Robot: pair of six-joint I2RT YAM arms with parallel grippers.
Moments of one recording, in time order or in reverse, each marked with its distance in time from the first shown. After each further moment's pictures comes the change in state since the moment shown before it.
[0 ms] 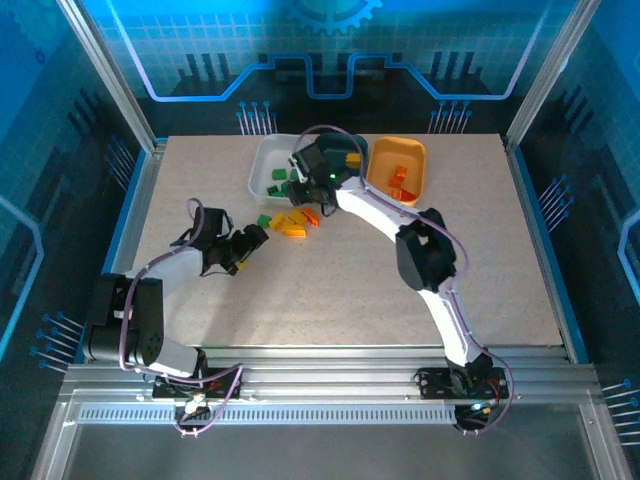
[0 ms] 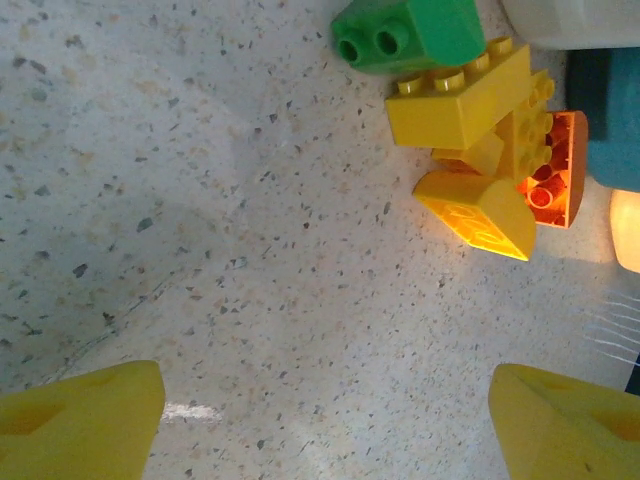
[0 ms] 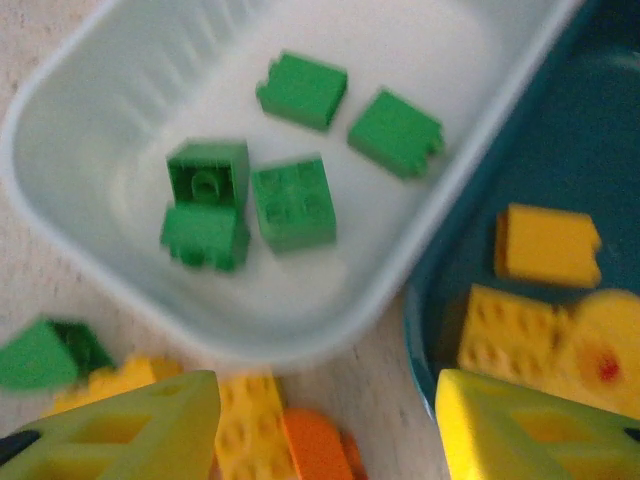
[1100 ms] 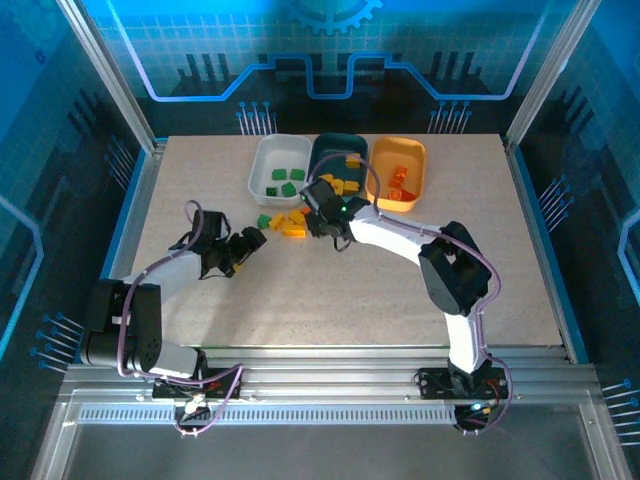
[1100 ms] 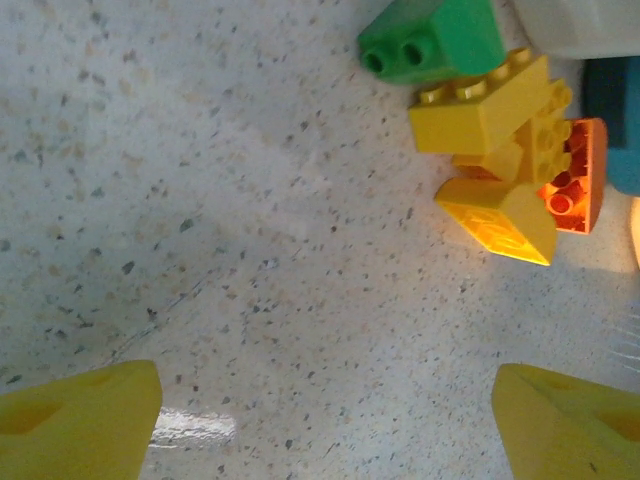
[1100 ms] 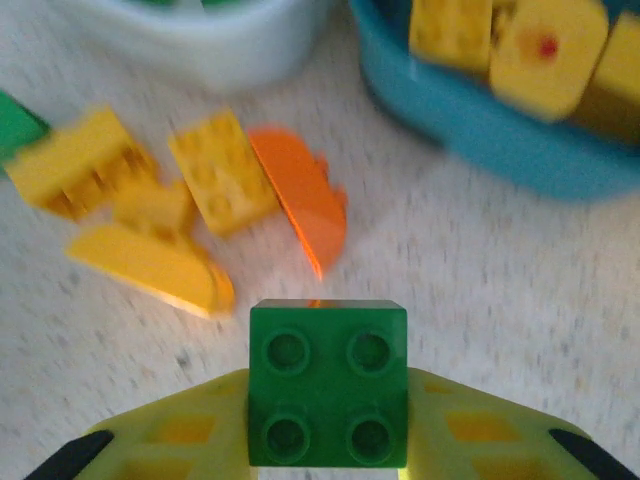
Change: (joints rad) left arm 0.000 -0.032 -0.039 0.008 -0.043 0.006; right arm 0.076 -0.255 -0.417 0.085 0.127 0.167
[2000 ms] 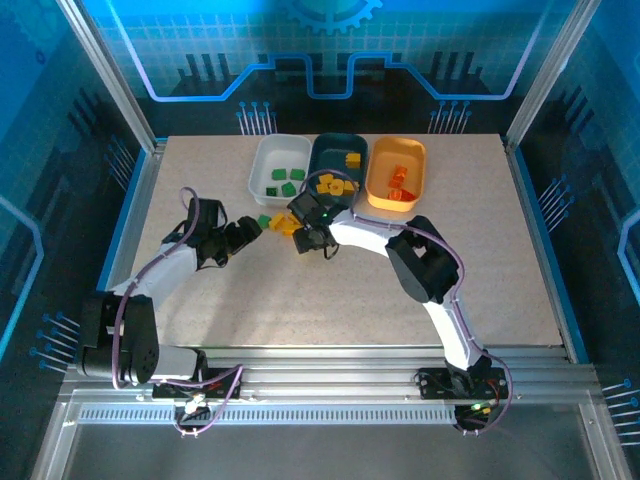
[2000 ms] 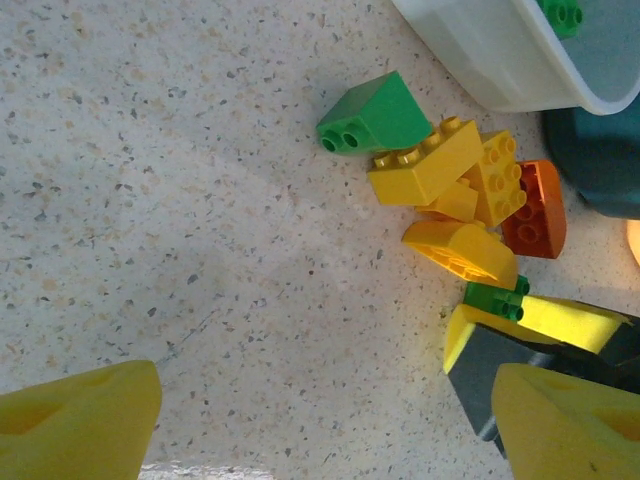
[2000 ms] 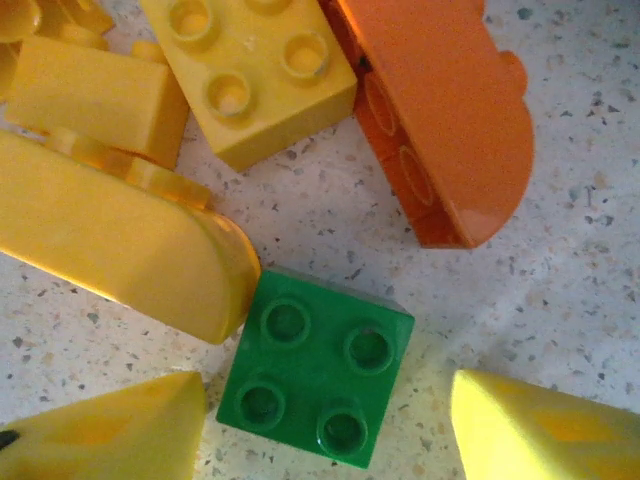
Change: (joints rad) left arm -0.002 -0.063 0.118 -0.153 -0.109 0.105; right arm 0.032 0.213 0.087 -0.069 -0.054 0.050
